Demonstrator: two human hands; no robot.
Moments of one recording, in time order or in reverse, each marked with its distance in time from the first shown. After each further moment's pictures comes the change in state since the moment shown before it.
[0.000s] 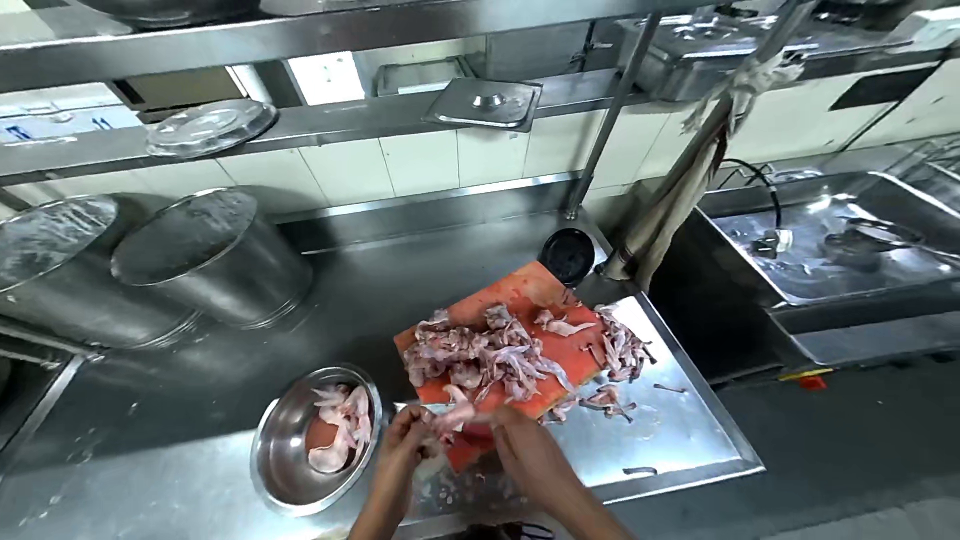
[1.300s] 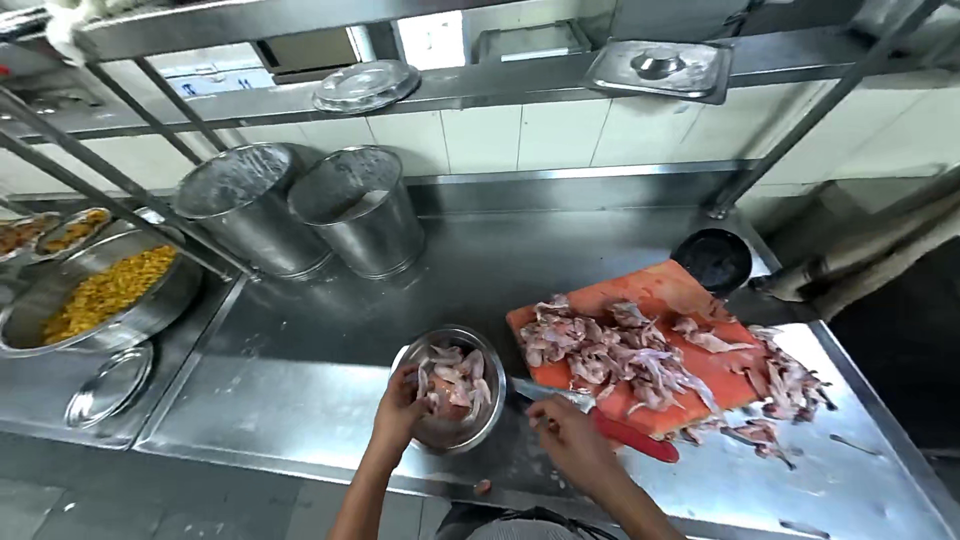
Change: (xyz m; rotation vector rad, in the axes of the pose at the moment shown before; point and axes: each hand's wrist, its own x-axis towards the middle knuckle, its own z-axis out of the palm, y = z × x) left_hand -0.009 0.047 -0.214 0.304 0.222 0.074; right_hand 0.049 -0.079 0.096 0.127 -0.073 -0.181
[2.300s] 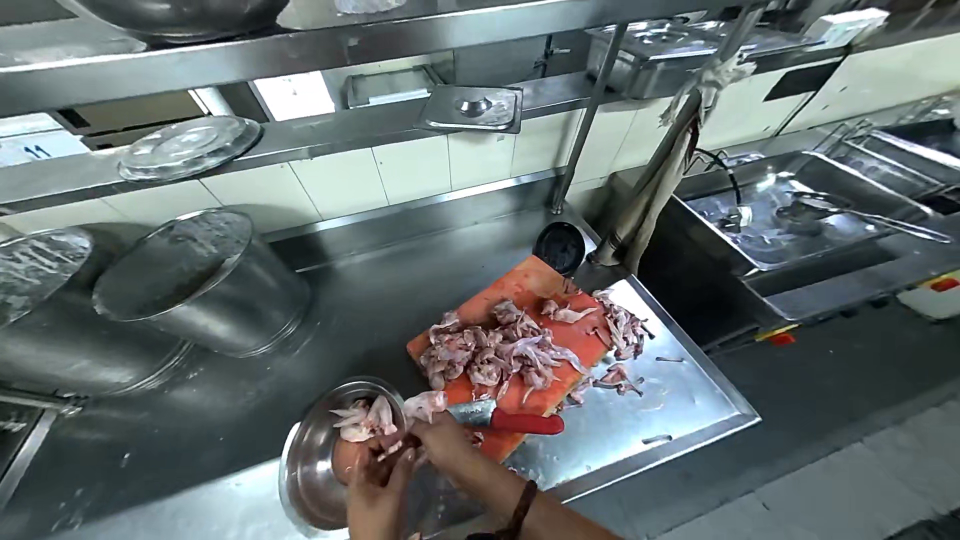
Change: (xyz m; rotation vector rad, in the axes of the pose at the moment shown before) left_hand -0.063 0.028 0.132 -0.194 0.027 0.196; right_hand 0.039 -0.030 0.023 0.830 0.078 0.405
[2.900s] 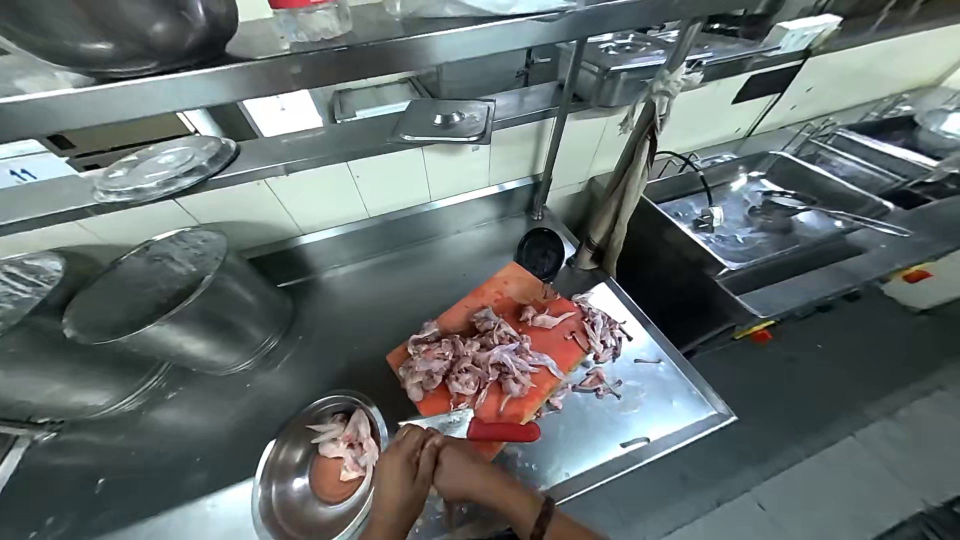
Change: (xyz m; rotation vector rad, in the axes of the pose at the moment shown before) left_hand 0.032 -0.041 0.046 0.823 -0.344 0.570; right_hand -0.026 0.018 -0.066 -0.755 -0.258 -0.201
